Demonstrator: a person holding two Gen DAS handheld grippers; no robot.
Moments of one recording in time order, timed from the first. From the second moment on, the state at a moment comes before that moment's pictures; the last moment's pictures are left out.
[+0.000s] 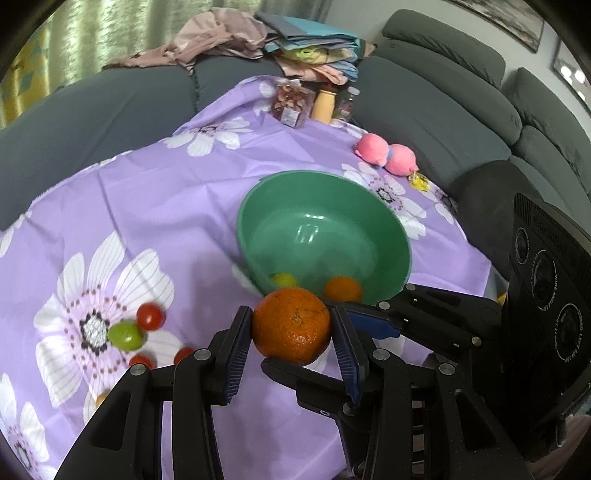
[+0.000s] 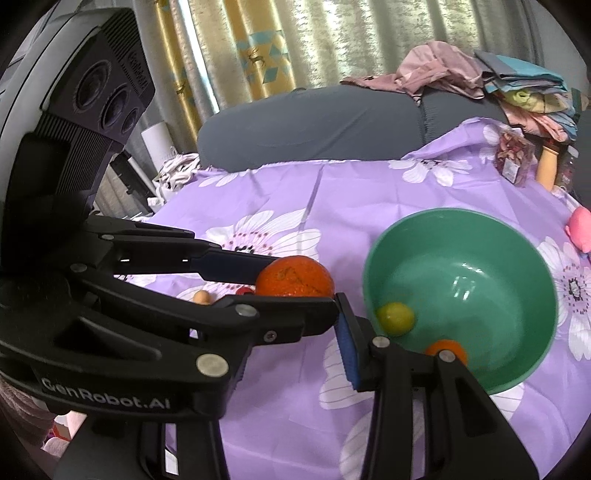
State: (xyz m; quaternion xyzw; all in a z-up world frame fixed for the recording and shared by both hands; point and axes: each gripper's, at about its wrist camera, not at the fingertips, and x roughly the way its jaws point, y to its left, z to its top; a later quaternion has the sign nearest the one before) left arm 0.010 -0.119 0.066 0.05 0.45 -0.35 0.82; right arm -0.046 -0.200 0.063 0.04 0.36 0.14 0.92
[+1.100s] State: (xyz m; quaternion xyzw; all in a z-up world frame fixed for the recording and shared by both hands) left arm 0.063 -0.192 0.028 0.06 0.50 -0.40 0.77; right arm -0.013 -0.271 0.031 0.07 0.41 0.05 0.91
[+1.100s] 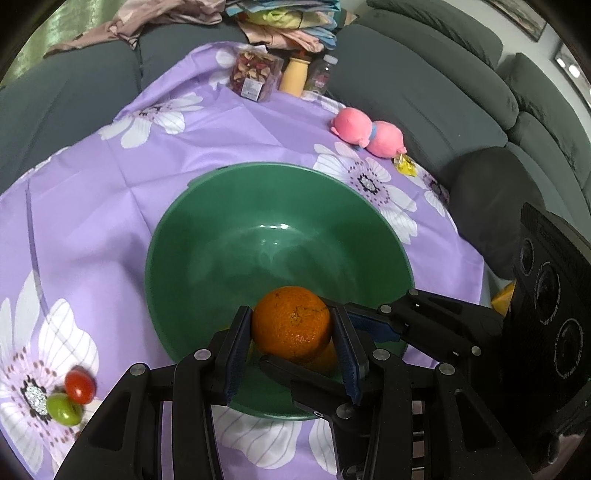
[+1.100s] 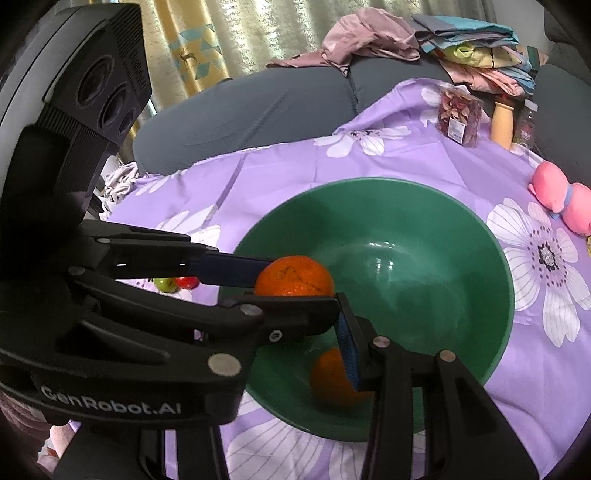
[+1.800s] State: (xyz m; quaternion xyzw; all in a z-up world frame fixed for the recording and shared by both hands) left arm 0.051 -0.149 0.046 0.05 0.49 -0.33 0.80; right arm -0.037 -0.264 0.047 0.05 0.40 0.02 0.92
